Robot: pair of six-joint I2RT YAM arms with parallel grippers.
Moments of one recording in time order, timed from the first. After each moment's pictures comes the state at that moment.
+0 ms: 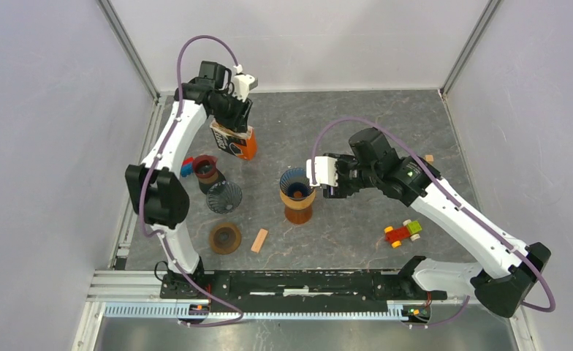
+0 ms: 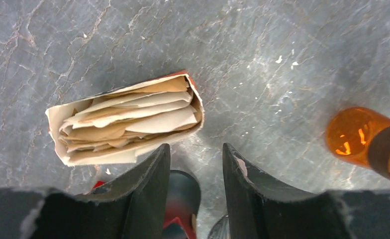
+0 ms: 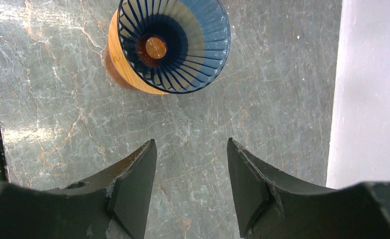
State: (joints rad) left arm -0.21 1.82 1.83 -0.95 0.30 0.34; right arm 0.74 1.18 1.25 -0.82 -0.27 -0.88
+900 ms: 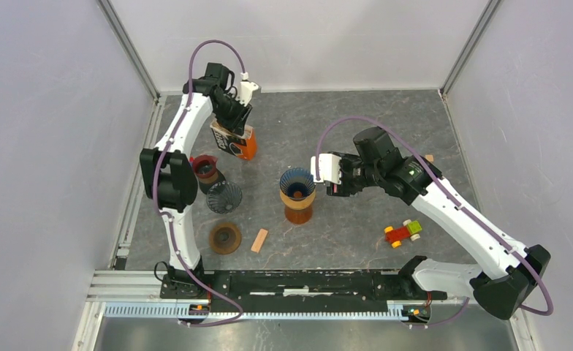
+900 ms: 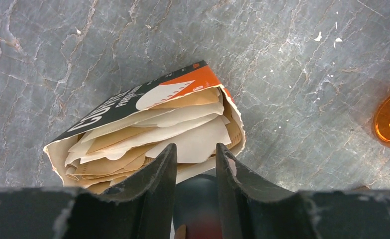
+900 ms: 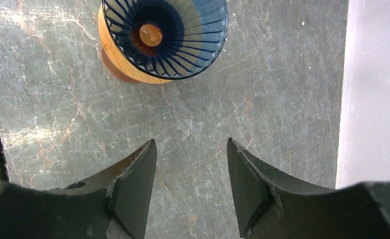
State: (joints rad) left arm -0.18 2.05 1.99 -1.05 0.30 0.53; right arm 0.68 1.17 1.22 -0.82 -0.29 -0.87
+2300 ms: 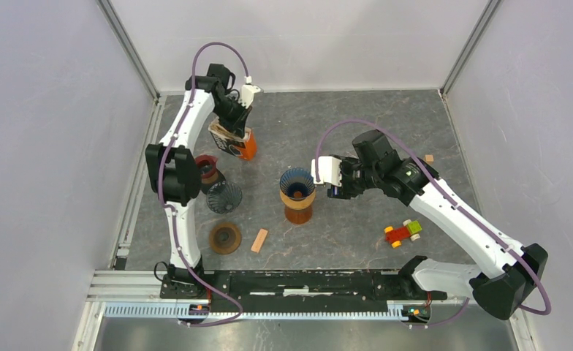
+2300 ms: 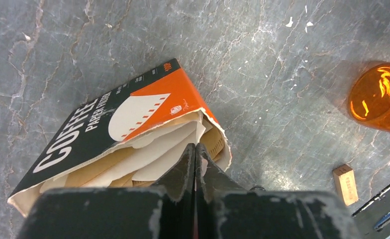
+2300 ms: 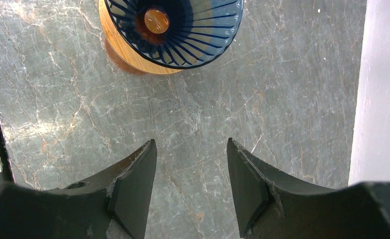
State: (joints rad) left arm -0.16 2.14 2.08 -1.18 0.40 0.58; right arm 0.67 1.17 1.17 -0.81 -0.30 -0.87
